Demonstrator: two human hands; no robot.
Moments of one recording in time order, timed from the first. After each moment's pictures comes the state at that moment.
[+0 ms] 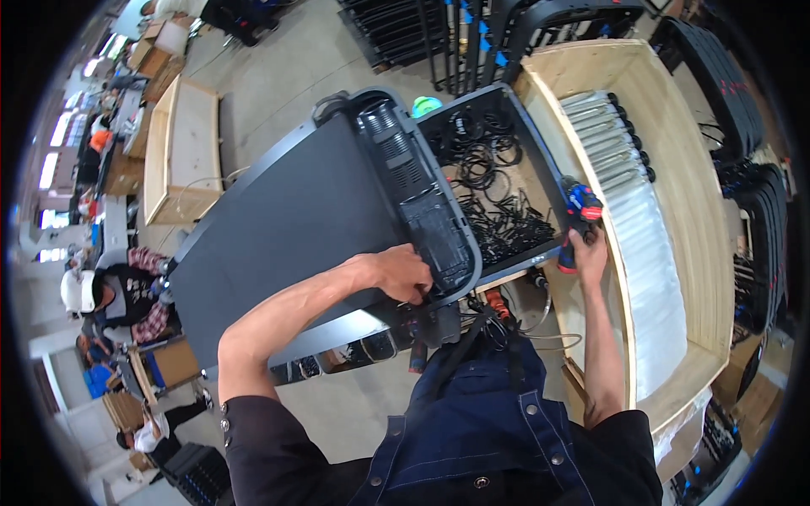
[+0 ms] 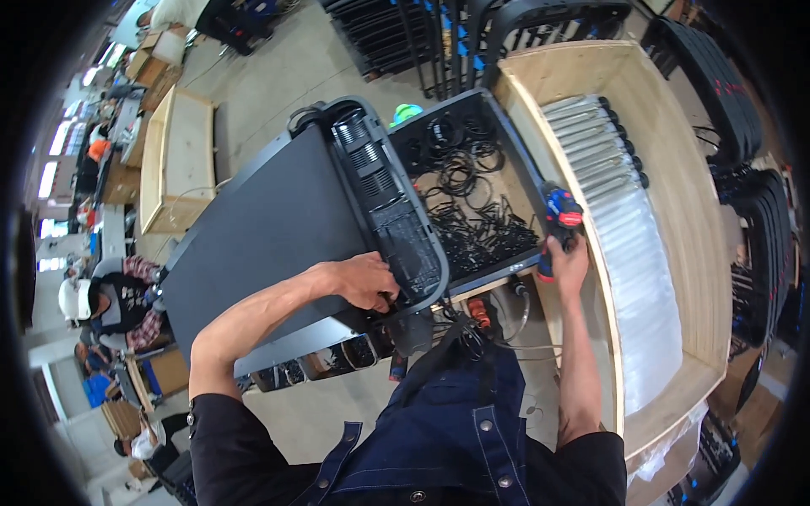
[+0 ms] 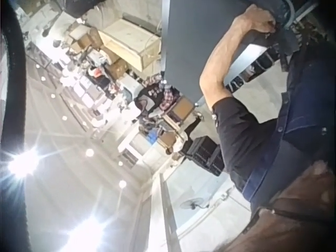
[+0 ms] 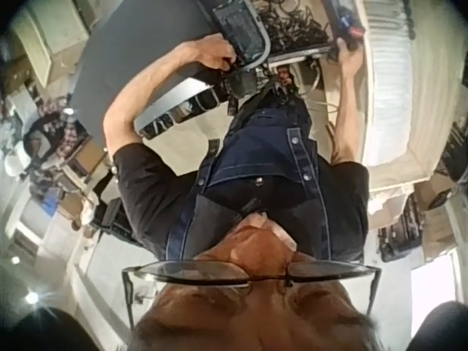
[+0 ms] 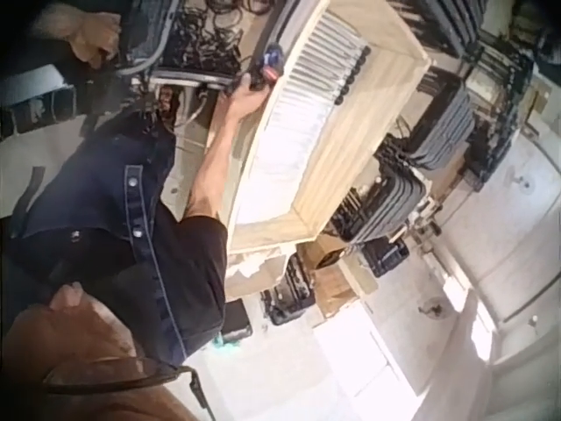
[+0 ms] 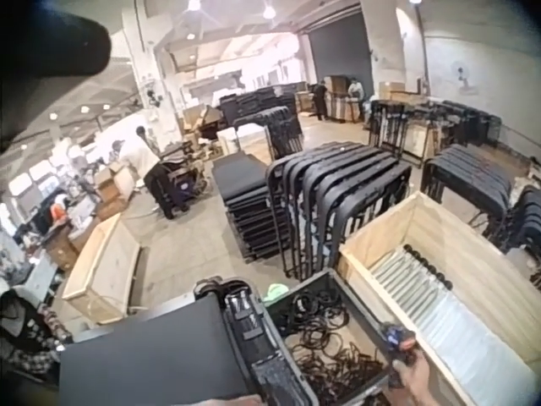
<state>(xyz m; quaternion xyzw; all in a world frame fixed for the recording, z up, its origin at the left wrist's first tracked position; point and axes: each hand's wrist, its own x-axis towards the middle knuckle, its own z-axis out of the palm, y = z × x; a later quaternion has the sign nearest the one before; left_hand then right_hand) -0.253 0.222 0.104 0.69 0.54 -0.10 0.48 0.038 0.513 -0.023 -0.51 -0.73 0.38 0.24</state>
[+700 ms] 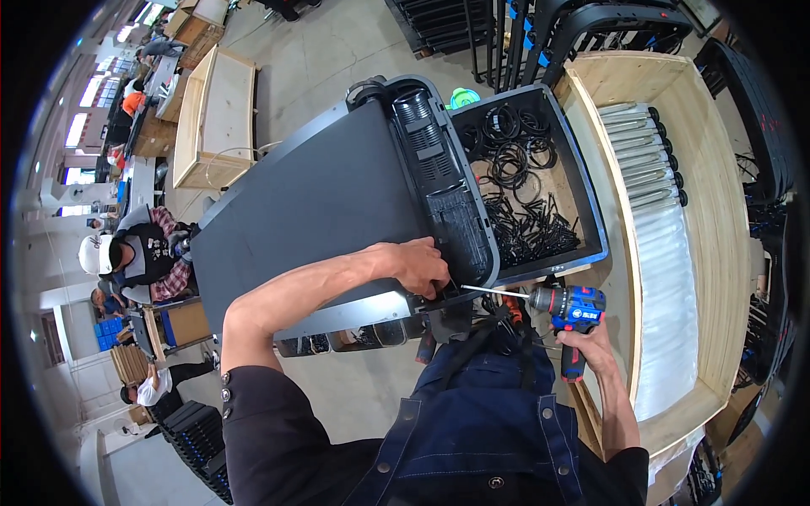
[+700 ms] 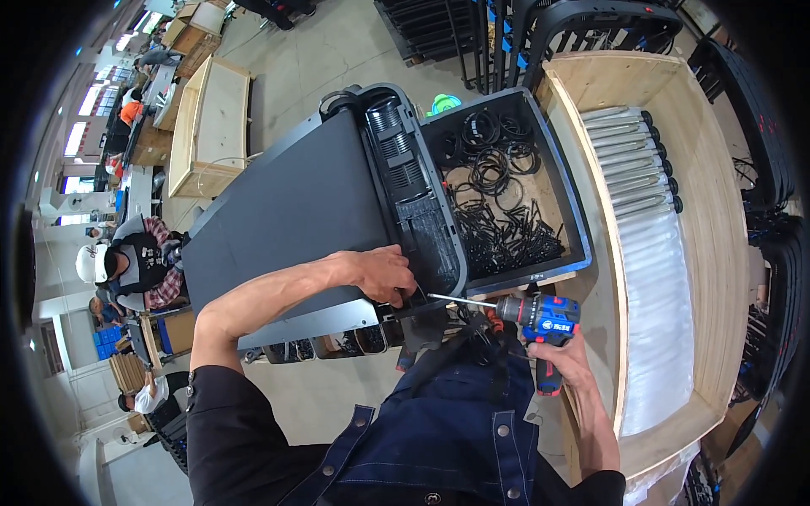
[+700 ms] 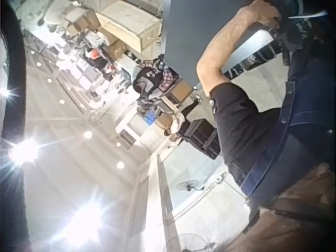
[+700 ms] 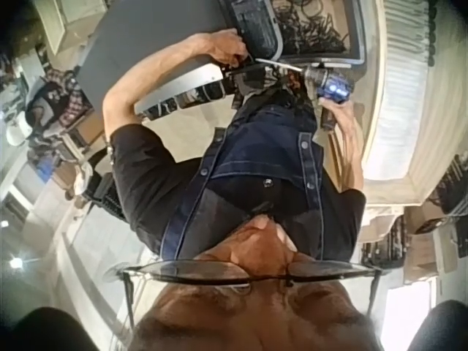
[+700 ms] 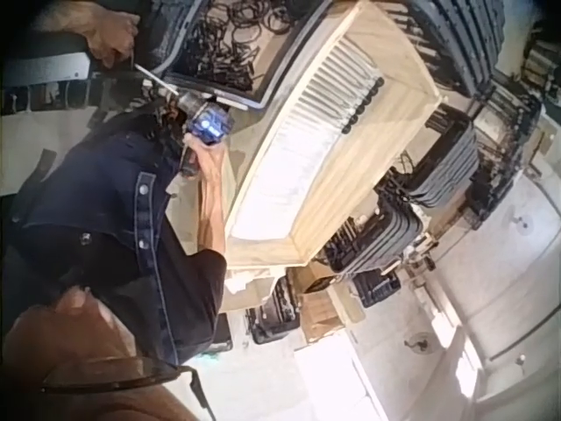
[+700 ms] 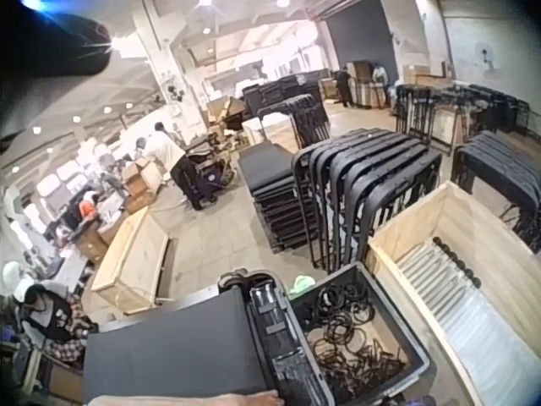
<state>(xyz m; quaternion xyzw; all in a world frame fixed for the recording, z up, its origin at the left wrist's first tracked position) -0.249 0.226 0.118 0.65 0.55 -0.15 0.50 0.091 0.442 0.096 -0.38 -0.50 0.77 -0.06</state>
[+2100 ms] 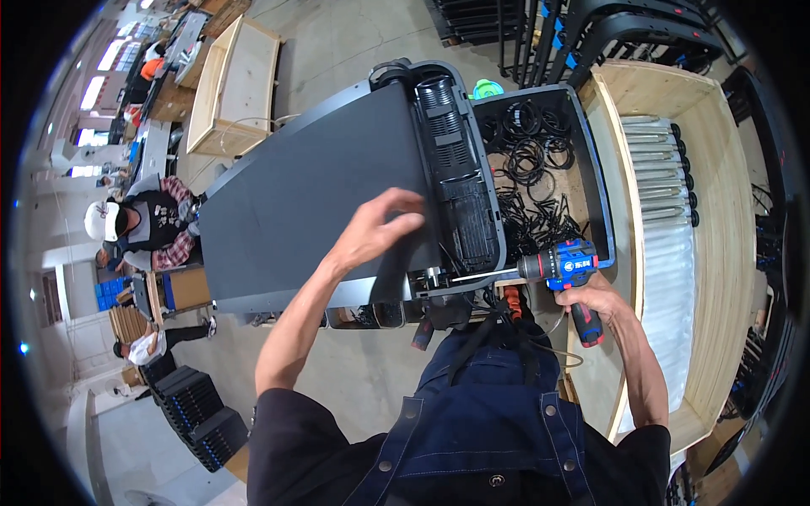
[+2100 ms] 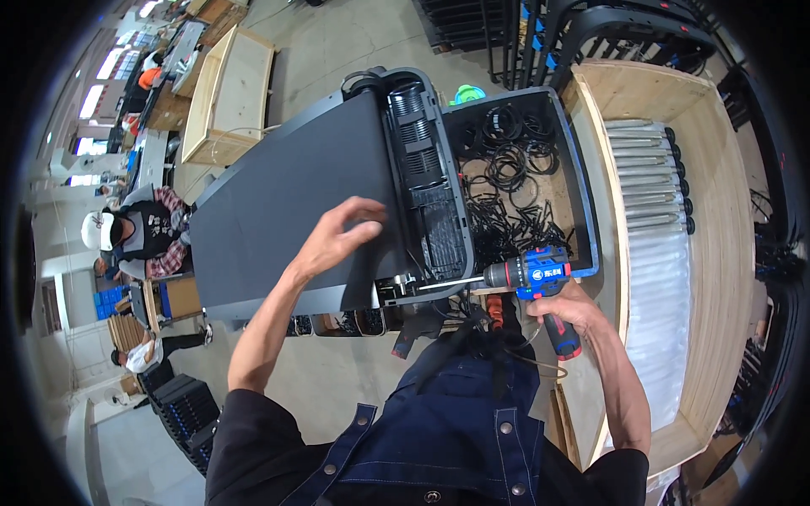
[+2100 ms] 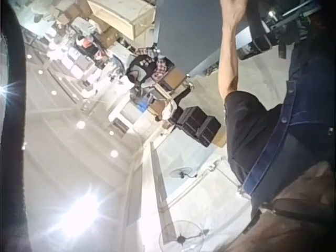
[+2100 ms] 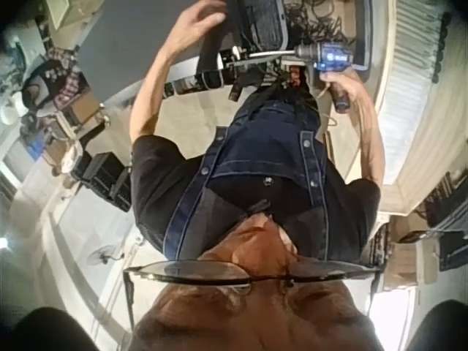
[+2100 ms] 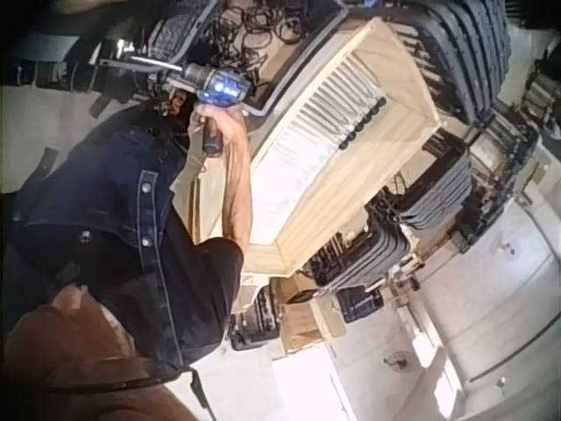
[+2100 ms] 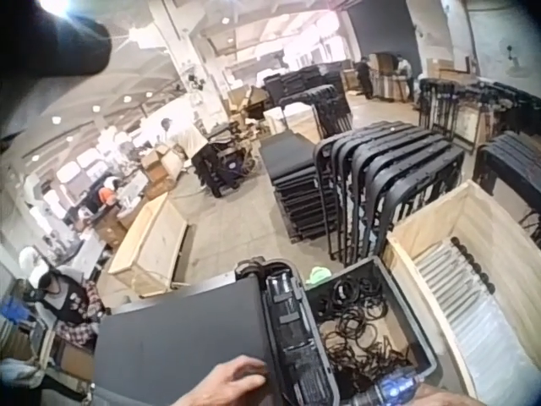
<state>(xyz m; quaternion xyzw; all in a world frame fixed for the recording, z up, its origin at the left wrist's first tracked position) -0.255 0.160 0.168 0.26 0.82 0.39 0.32 -0.002 0.493 0.093 -0.32 -0.52 0.75 -0.27</state>
